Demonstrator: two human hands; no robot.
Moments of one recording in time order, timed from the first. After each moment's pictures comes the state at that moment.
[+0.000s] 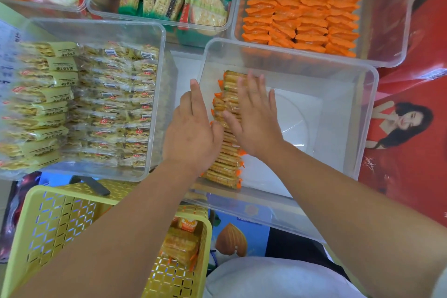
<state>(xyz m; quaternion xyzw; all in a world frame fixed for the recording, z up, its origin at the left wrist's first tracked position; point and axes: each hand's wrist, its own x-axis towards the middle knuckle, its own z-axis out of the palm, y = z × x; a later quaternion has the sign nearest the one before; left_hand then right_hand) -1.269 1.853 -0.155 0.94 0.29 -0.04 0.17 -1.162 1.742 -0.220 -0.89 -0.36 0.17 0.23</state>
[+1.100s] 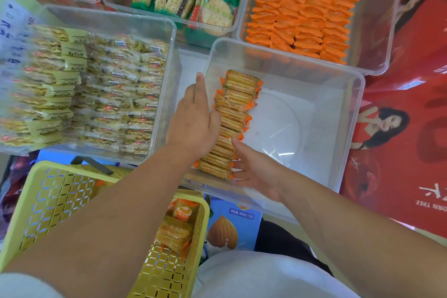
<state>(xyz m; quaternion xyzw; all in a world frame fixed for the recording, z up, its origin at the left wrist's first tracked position) -1.273 1.858 -0.151 0.92 0.29 -0.03 0.26 -1.219 1.695 -0.175 -0.62 0.09 0.66 0.42</state>
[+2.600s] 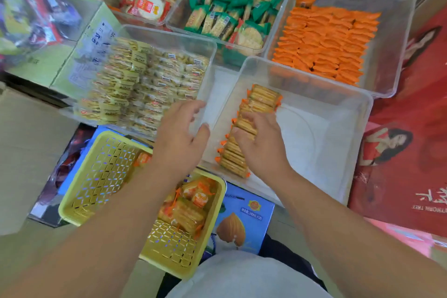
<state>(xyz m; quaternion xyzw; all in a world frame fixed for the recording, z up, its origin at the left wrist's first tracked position) -1.365 1.851 -0.077 0.88 0.32 0.15 0.31 -1.236 1.716 -0.126 -0.82 -0.29 0.23 0.44</state>
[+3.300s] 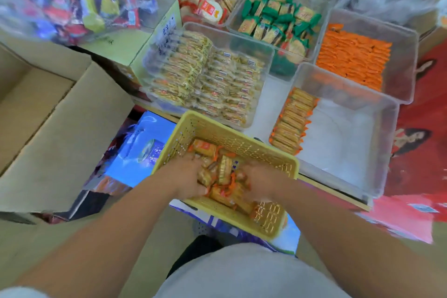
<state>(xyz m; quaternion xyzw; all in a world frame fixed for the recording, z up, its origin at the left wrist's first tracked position) -1.560 1.935 -0.125 0.89 0.23 -0.34 0.20 -1.393 1.764 -0.141 -0.77 -0.51 0.36 -0.11</state>
